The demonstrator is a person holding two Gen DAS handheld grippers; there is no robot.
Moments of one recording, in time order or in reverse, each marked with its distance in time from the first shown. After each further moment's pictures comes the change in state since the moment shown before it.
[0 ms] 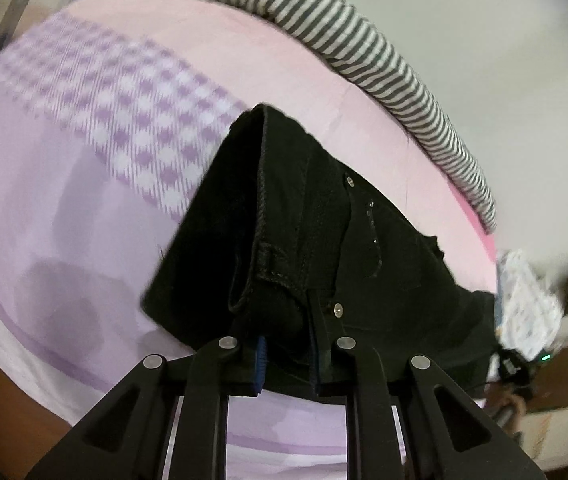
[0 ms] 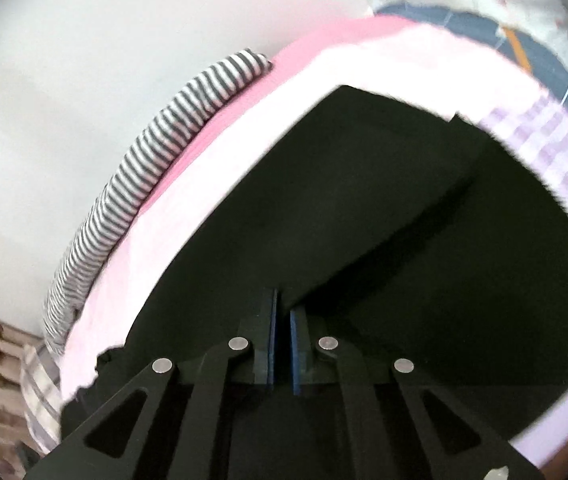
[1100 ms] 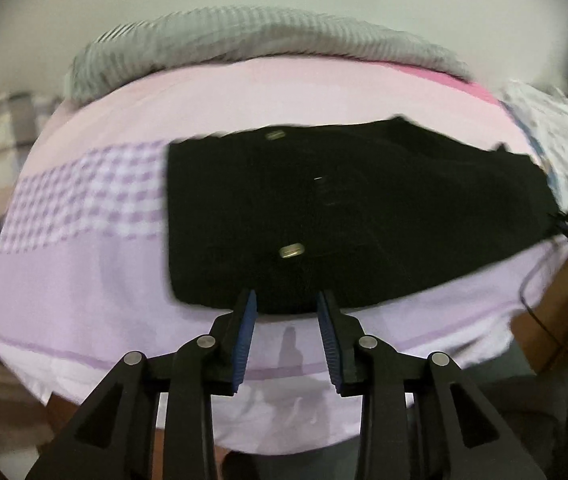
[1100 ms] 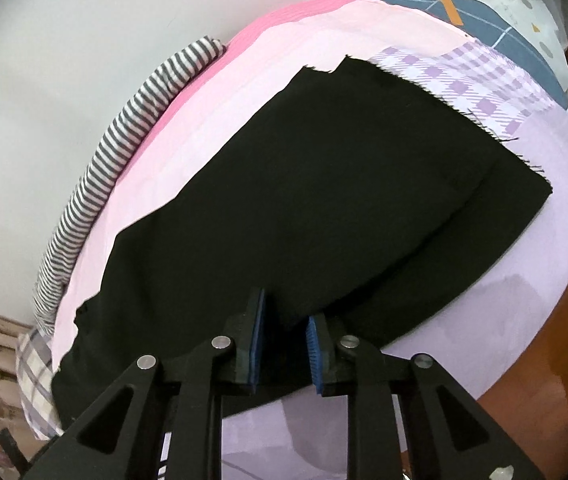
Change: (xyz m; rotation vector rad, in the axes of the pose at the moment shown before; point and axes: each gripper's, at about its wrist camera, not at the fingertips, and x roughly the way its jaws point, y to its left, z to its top) left arm -0.033 -0.071 -0.066 0.623 0.034 0.184; right arm -0.026 -0.074 -0.052 0.103 0.064 0.000
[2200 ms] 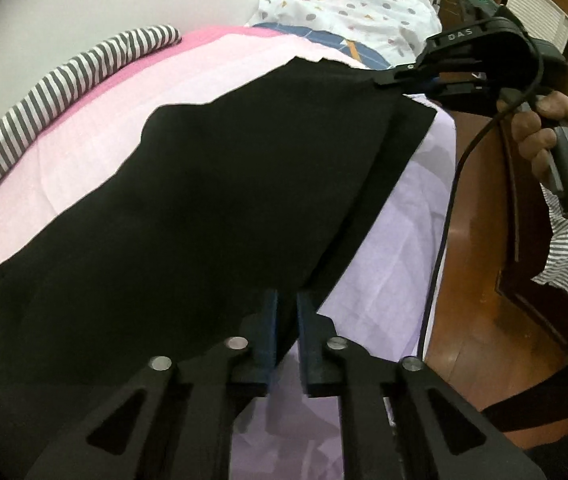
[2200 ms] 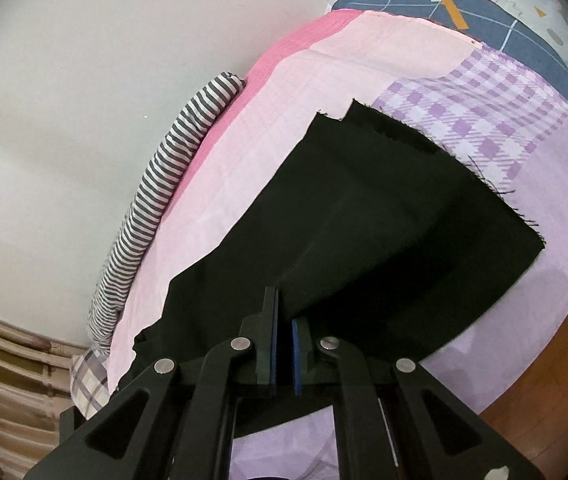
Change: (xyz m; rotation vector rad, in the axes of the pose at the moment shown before) left arm 0.133 -0.347 0.044 0.667 0.019 -0.324; right arm -0.028 -0.018 0.032 0.076 -0.014 0.164
